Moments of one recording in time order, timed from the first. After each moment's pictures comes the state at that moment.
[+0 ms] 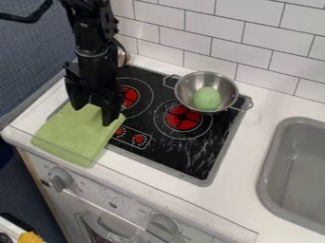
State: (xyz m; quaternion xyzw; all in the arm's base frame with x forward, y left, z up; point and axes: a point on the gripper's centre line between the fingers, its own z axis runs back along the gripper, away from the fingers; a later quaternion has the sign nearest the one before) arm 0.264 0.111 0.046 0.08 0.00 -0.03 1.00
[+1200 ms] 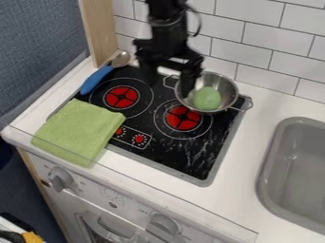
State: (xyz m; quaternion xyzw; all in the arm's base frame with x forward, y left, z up) arm 0.341 0.018 0.079 -0.01 -0.08 0.00 1.00
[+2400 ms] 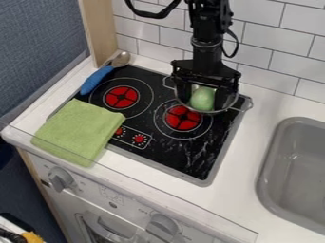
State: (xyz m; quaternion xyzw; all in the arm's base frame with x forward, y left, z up) arm 0.376 -0.012 0.029 -0.01 -0.03 0.04 1.00
